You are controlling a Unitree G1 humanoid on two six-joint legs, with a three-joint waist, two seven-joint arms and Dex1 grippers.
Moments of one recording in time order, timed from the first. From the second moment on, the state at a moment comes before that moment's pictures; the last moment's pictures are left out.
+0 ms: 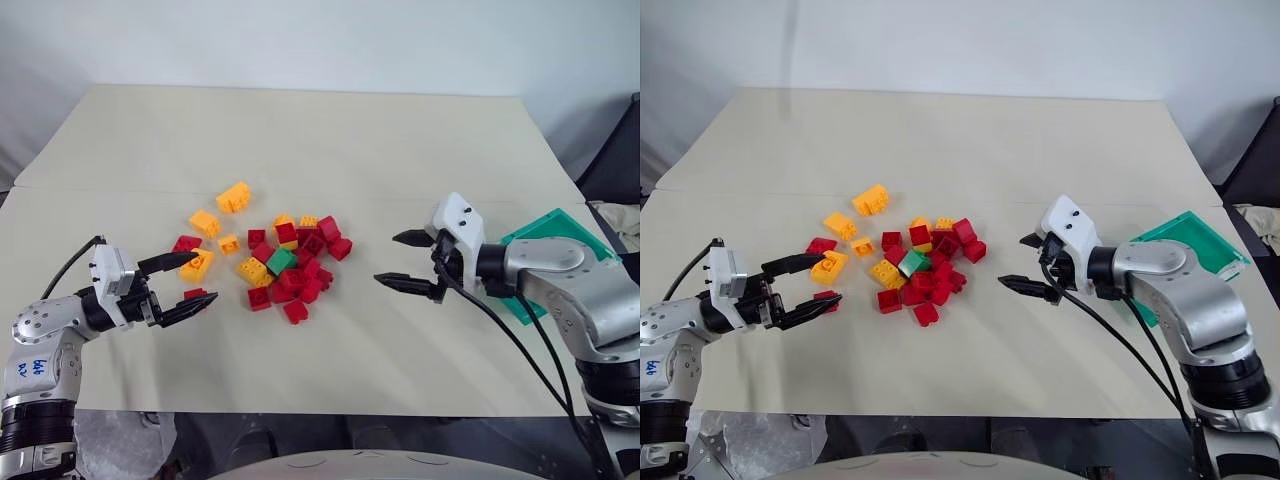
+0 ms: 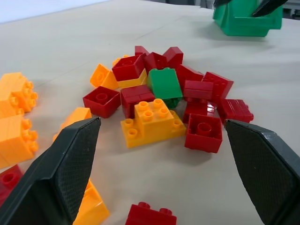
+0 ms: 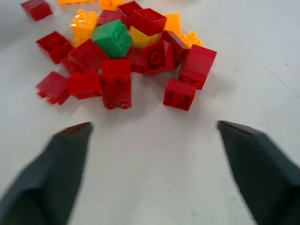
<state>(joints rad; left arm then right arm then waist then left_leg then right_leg) -0.19 0.71 0.32 0.18 -0.51 0.04 -1.22 -0.53 -0.78 0.04 -0.44 0.49 0.92 0.86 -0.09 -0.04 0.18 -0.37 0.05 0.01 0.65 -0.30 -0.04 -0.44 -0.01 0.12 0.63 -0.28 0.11</state>
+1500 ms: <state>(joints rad) -0.19 0.70 0.31 0.15 -0.51 0.03 -1.17 -1.06 -0.09 0.38 0.03 0.21 1.18 0.46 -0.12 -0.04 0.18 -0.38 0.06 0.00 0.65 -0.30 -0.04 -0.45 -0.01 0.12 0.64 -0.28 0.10</state>
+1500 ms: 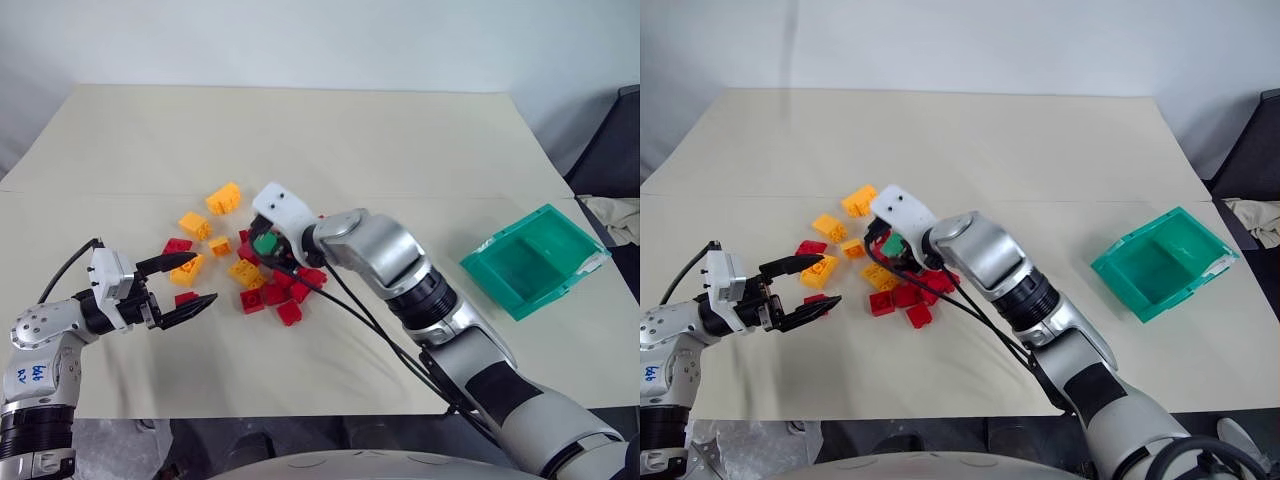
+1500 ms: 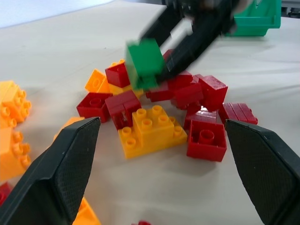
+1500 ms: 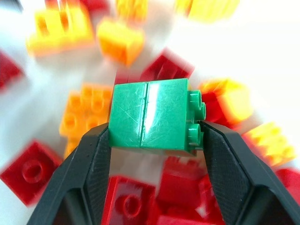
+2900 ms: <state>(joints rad) -0.55 0.54 0.07 0.23 -0.47 0.19 -1.21 -0.17 -0.74 -0.55 -0.59 0.47 0.91 0.70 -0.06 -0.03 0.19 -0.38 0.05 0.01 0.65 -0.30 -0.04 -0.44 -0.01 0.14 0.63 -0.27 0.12</state>
